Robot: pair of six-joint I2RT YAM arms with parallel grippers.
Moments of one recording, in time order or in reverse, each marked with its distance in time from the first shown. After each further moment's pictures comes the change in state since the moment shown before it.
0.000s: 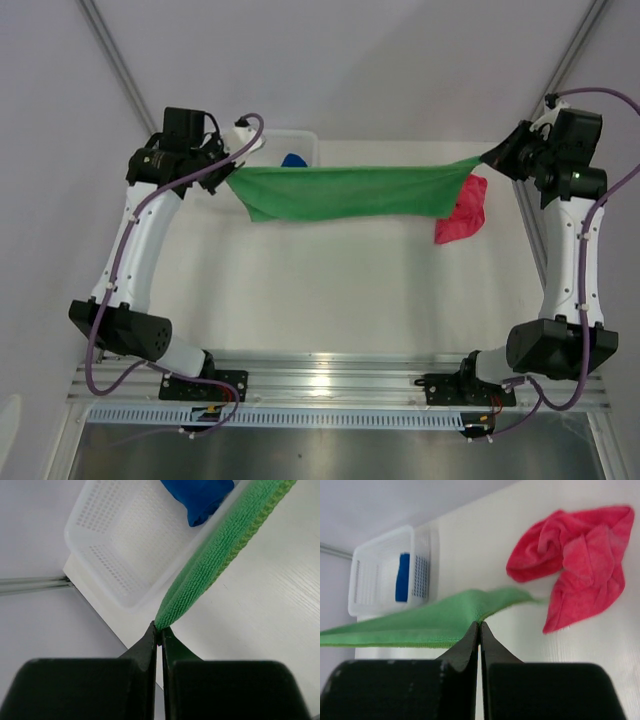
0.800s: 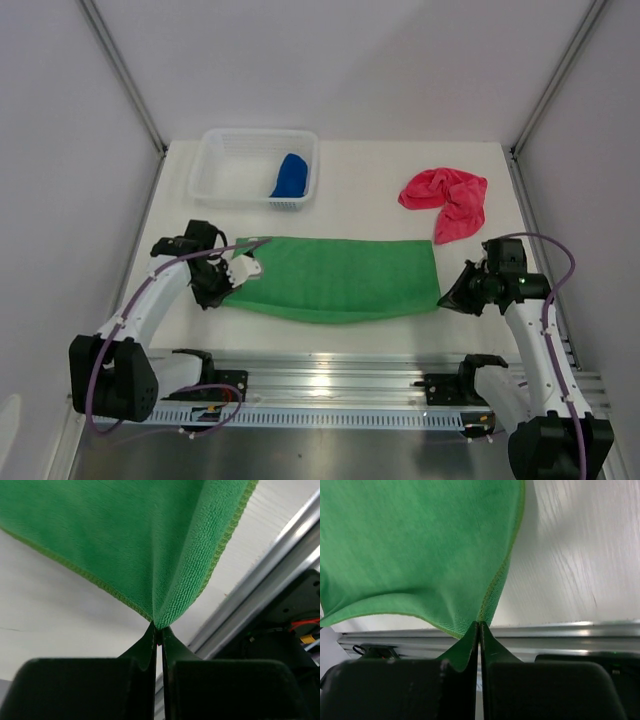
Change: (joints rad) left arm 0.066 -0.336 -0.971 -0.052 0.064 0.174; right arm 0.164 -0.572 -0.981 -0.206 0.073 0.161
